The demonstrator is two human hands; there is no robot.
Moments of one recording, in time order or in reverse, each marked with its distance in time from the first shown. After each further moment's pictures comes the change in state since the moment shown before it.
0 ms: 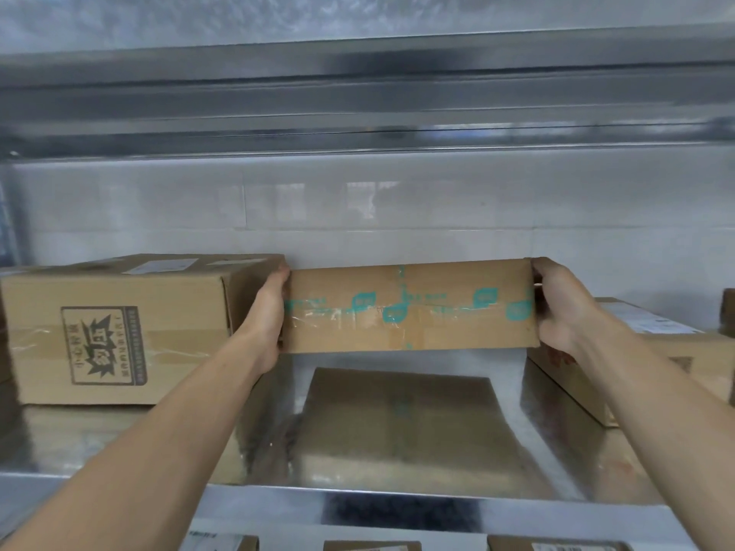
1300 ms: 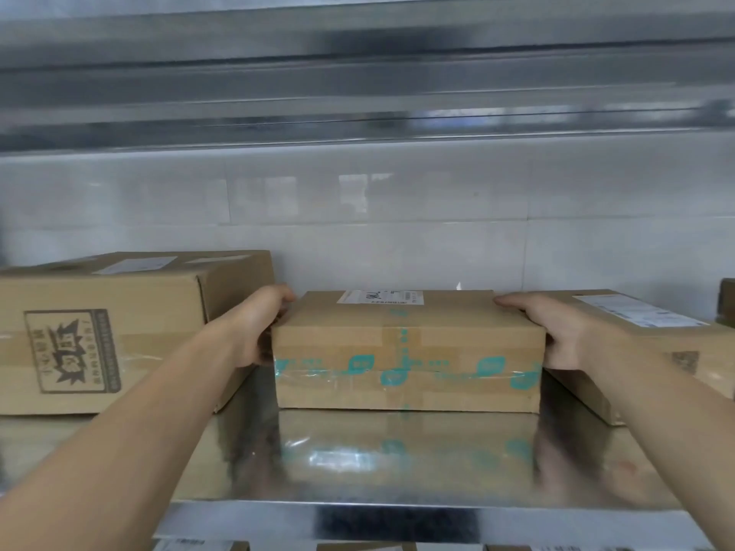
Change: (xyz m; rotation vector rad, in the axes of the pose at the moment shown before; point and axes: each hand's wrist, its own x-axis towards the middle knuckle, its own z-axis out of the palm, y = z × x) left_hand 0.026 0.003 -0.004 0.364 -0.062 -0.282; right_hand 0.014 0.025 -0.022 -0.211 -0.110 0.299
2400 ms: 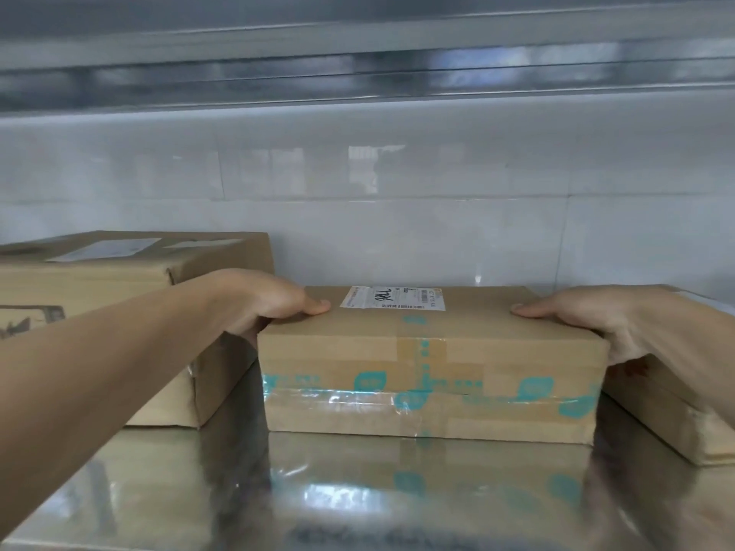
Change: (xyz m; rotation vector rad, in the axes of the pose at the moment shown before) left_hand 0.029 0.031 0.006 0.538 -0.223 -0.108; right_hand 0.022 -0.024 0.000 -0.477 -0.074 0.199
